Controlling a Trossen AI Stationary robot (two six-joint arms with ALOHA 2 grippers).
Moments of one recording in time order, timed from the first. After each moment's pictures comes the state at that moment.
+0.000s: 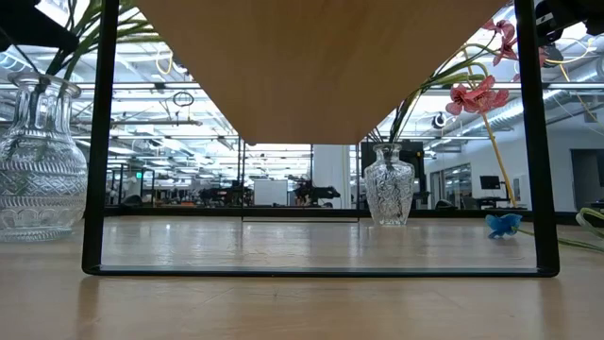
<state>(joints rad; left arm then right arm) -1.05 1.26 0.75 -0.55 -1.09 -1.05 0.79 0.67 0.02 1.05 0.63 -0.41</state>
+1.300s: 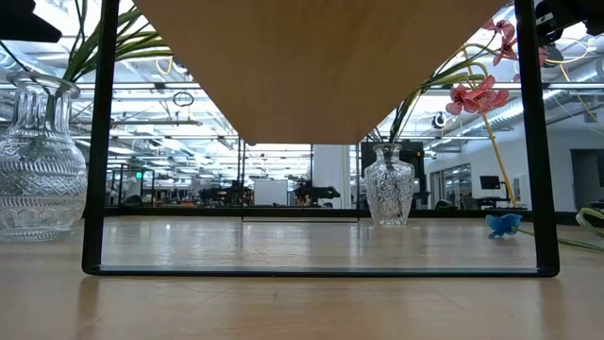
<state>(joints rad) -1.13 1.26 0.75 -0.72 -1.16 -1.22 0.79 0.67 0.02 1.05 0.63 -0.41</state>
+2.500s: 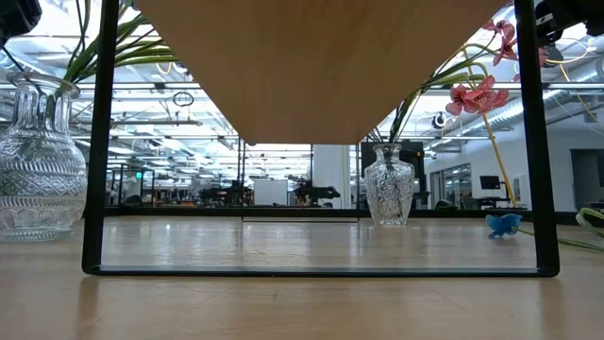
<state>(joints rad) -1.25 1.02 0.75 -0.56 -1.57 -0.91 0.79 0.67 0.02 1.04 0.63 -0.41</state>
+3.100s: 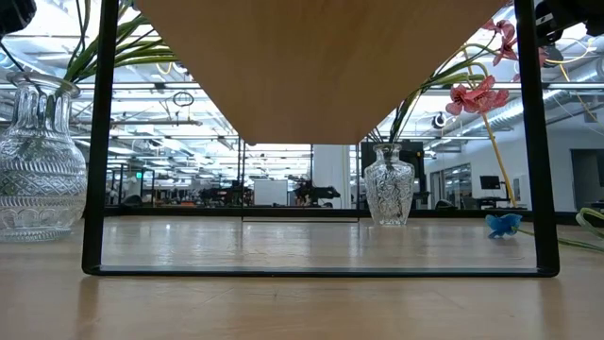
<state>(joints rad) -1.19 1.04 0.75 0.35 -1.35 0.06 0.79 0.67 0.02 1.04 0.63 -0.41</state>
